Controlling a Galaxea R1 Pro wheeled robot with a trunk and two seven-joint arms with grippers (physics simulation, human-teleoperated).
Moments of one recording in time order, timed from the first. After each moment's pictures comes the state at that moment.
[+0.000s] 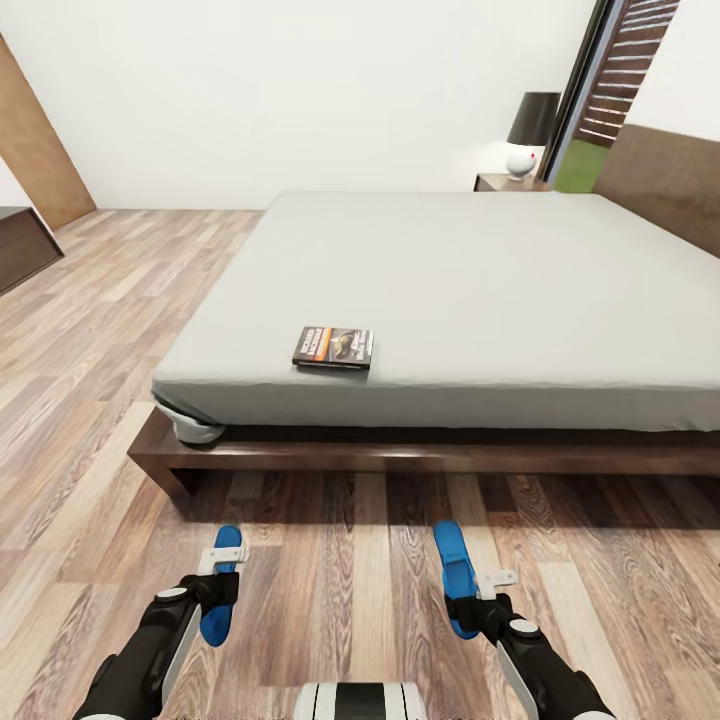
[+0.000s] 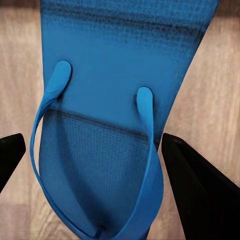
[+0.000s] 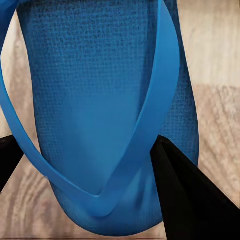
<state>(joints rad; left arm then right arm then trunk) -0.41 0.01 0.16 -0.87 -0.12 0.43 -0.08 -0.46 0.00 -0.03 -0.55 0.09 0.11 0.08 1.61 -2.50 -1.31</state>
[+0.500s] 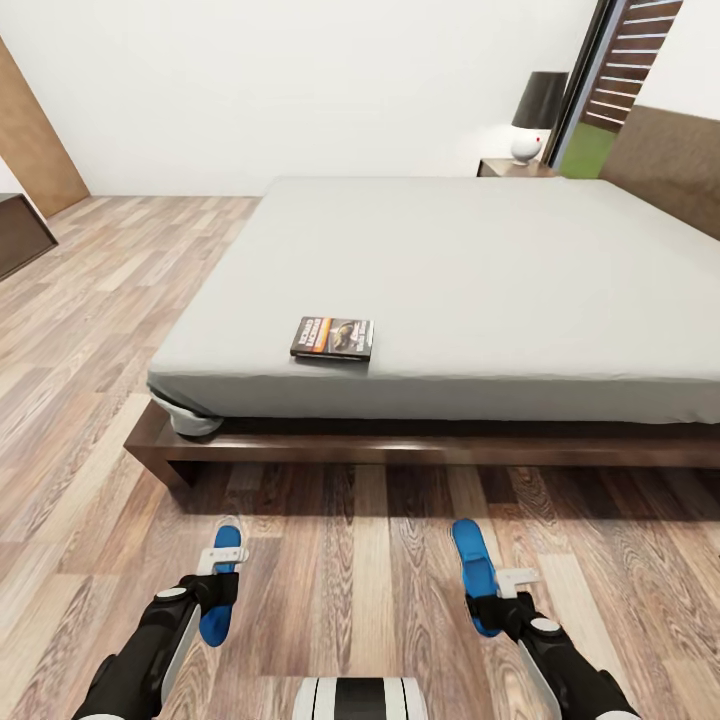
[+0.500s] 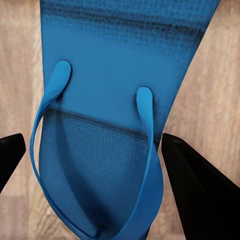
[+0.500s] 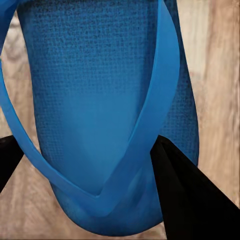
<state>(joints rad) -0.41 0.01 0.16 -0.87 -0.12 0.43 -0.08 -0.47 -0.07 -0.03 -0.55 0.09 0.11 0.08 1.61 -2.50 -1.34</state>
